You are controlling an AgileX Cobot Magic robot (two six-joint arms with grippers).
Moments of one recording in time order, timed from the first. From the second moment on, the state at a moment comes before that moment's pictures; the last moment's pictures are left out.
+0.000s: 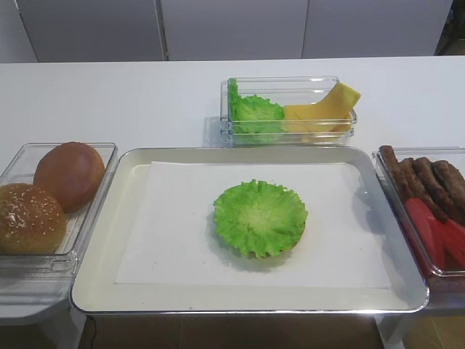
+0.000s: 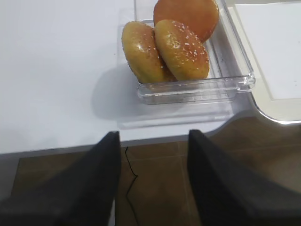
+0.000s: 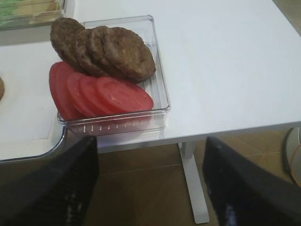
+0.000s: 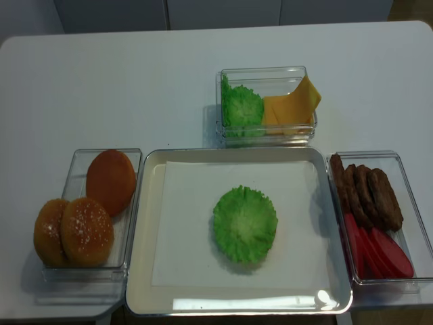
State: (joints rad) left arm 0.00 -0.02 -0.48 0.02 1.18 -0.04; right arm 0.03 -0.02 -0.51 -0.02 1.20 0.12
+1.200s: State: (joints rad) left arm 0.00 -0.02 -0.48 0.02 1.18 -0.04; right arm 0.03 -0.02 -0.49 -0.04 1.16 0.11
